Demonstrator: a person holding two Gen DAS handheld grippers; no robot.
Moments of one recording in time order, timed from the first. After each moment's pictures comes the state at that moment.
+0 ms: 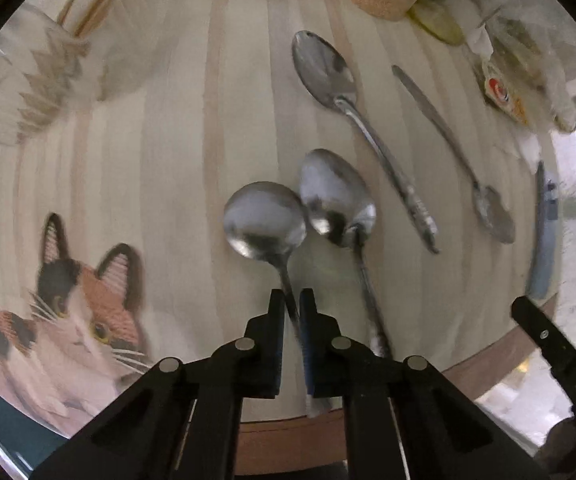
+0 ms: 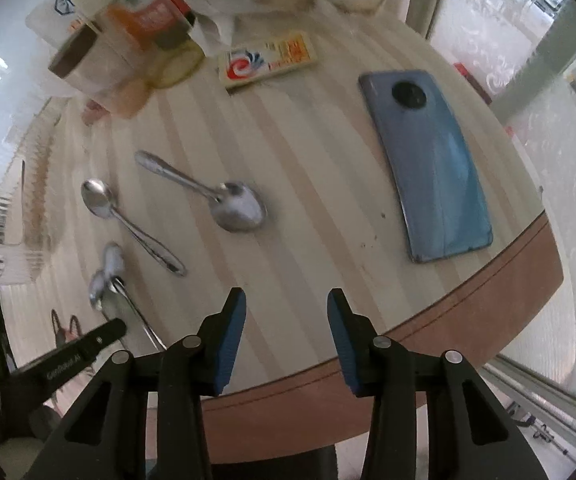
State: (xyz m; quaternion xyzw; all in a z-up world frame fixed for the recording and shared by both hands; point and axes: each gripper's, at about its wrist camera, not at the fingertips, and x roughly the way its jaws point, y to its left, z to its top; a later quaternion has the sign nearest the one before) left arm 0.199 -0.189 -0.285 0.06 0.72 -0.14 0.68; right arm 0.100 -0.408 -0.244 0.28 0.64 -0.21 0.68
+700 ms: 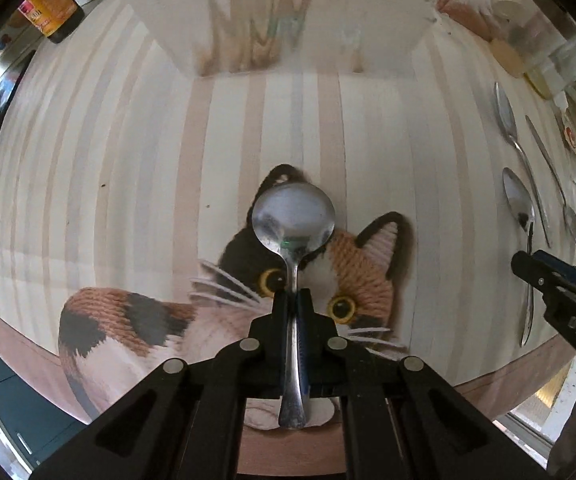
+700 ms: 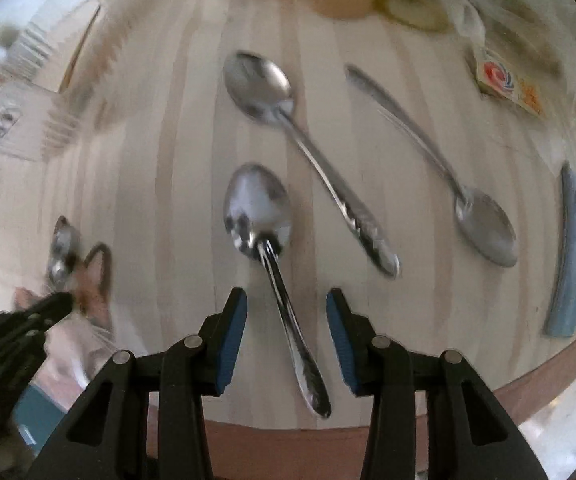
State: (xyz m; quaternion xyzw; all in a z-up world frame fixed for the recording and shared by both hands) left arm 0.204 -0.031 -0.278 0.05 0.70 -0.07 0.71; right arm 0.199 -0.255 -0.284 0.11 0.71 -0.07 0.69
